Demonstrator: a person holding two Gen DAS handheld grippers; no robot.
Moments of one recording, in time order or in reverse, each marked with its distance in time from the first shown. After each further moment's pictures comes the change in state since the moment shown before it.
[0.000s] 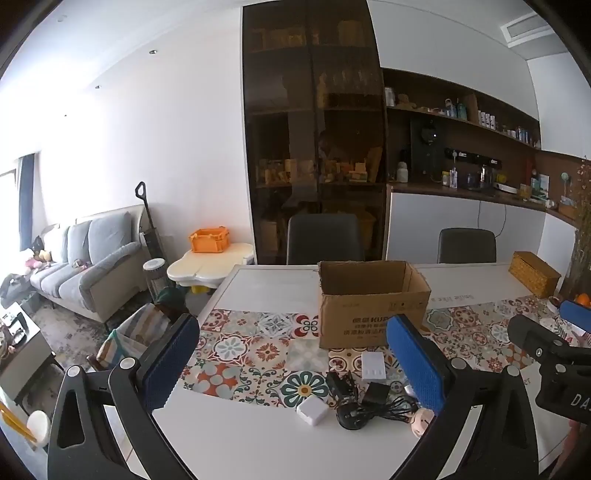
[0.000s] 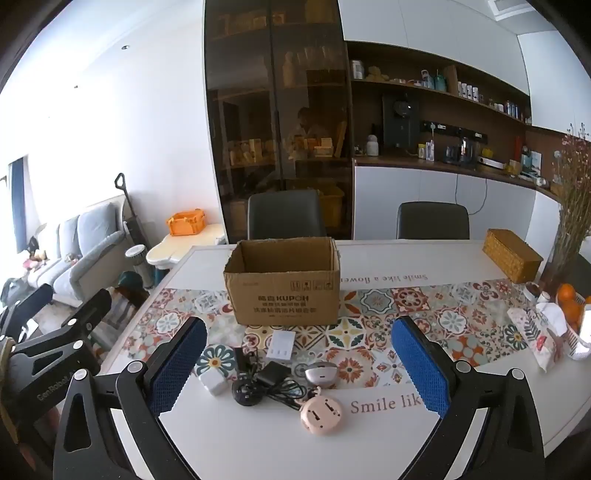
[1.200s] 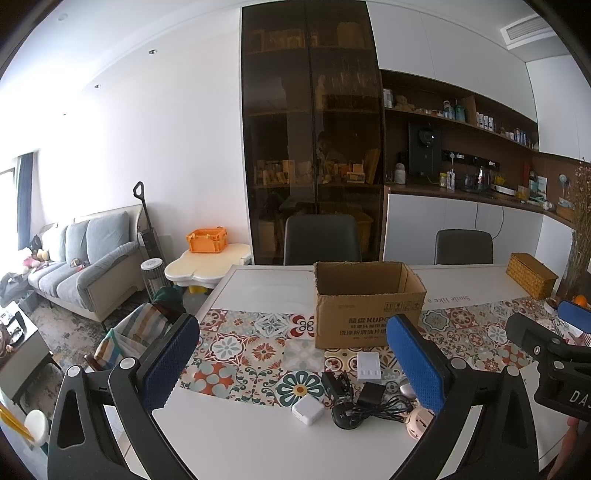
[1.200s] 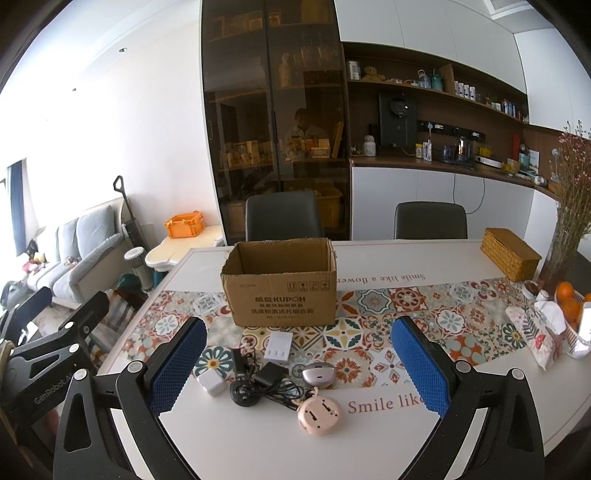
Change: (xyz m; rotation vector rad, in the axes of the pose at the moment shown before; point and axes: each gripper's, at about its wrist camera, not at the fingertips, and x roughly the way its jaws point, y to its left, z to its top) left arm -0.002 -0.006 -0.002 -0.005 -0.033 -0.004; right arm -0.002 -0.003 0.000 0.008 0.003 -0.001
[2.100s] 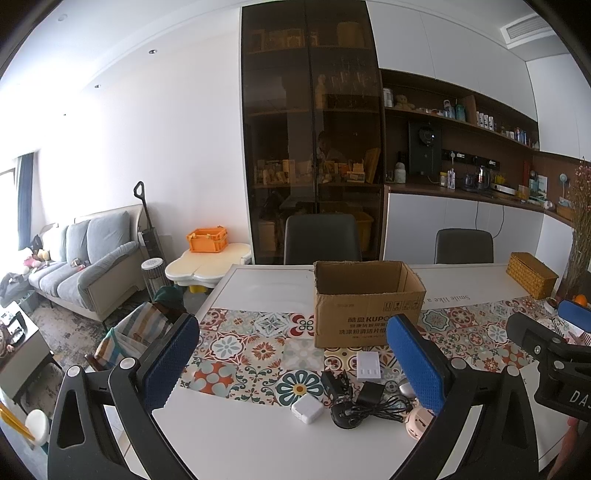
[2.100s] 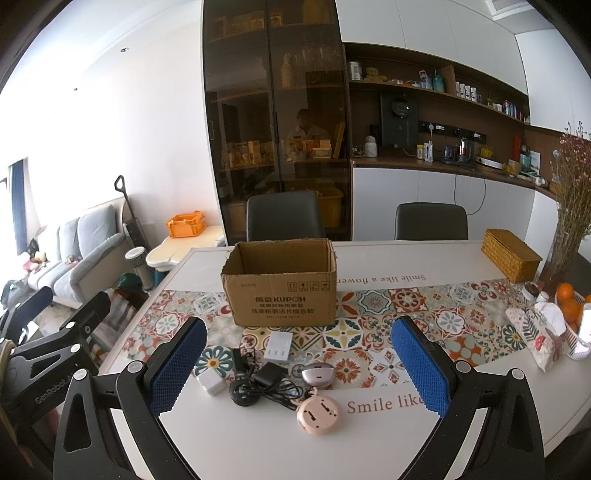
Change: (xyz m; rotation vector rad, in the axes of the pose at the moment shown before) left arm -0.001 0.001 -0.001 -0.001 0.002 -0.002; right arm -0.001 -0.001 0.000 -0.003 -0.002 -0.002
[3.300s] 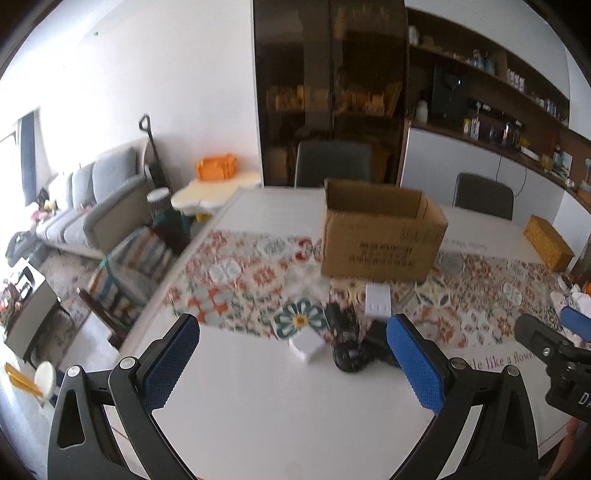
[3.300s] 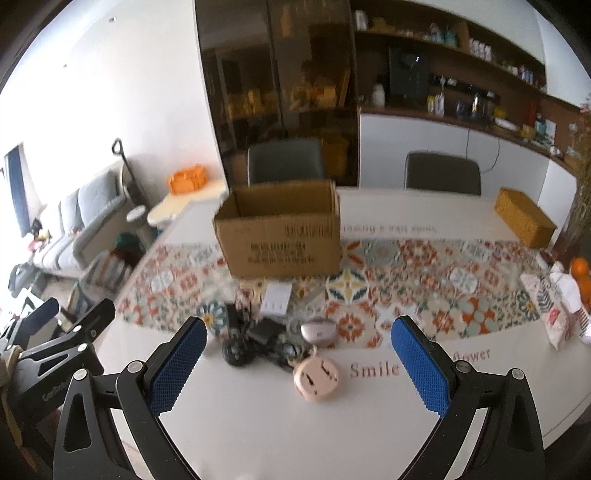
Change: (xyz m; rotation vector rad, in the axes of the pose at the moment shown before) left arm 0.047 -0.011 -0.049 -0.053 0.312 0.047; right arm 0.045 -0.017 -0.024 0.007 0.228 0.042
